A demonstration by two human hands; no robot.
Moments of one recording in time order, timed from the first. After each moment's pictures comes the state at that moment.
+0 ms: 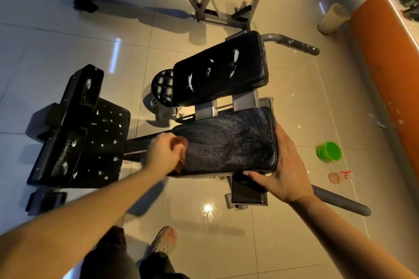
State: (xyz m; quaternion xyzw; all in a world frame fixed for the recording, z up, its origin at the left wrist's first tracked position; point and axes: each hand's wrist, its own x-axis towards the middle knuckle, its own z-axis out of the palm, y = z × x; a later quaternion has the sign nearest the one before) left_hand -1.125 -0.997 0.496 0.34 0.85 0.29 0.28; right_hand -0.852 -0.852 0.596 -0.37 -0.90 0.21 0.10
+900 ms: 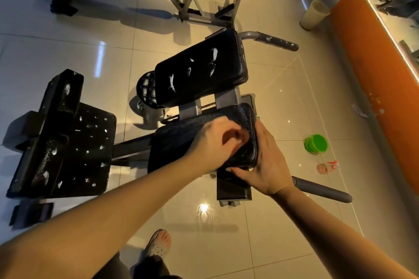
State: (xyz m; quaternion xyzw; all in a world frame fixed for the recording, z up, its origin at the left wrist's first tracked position) left_hand -1.037 -0.924 0.597 0.52 0.66 0.43 0.32; right_hand -0.854 -0.854 0.598 -0.35 -0.90 0.22 0.11
